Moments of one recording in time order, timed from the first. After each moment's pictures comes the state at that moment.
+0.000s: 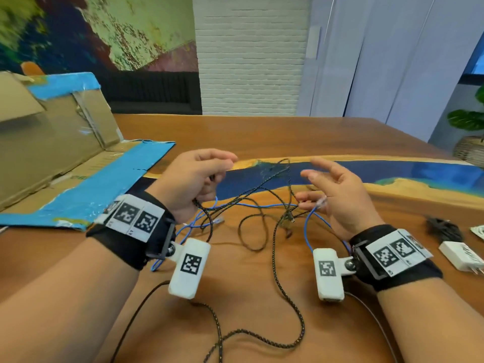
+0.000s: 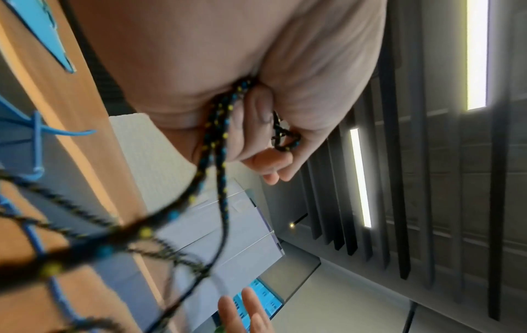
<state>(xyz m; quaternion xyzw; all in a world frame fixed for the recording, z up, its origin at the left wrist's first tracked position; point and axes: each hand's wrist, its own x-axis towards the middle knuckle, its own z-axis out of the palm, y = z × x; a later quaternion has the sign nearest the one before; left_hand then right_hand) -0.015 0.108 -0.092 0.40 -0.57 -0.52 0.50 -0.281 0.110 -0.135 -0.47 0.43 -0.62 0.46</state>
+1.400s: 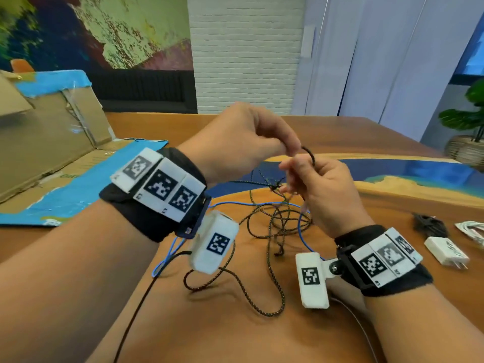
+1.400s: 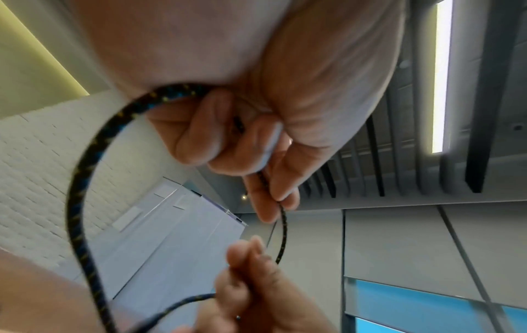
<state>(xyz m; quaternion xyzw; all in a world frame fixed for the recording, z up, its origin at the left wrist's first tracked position) -0.084 0.143 -0.023 0.36 -0.81 -0.27 0.38 -0.263 0.133 -0.115 -0.62 0.35 -0.61 0.34</state>
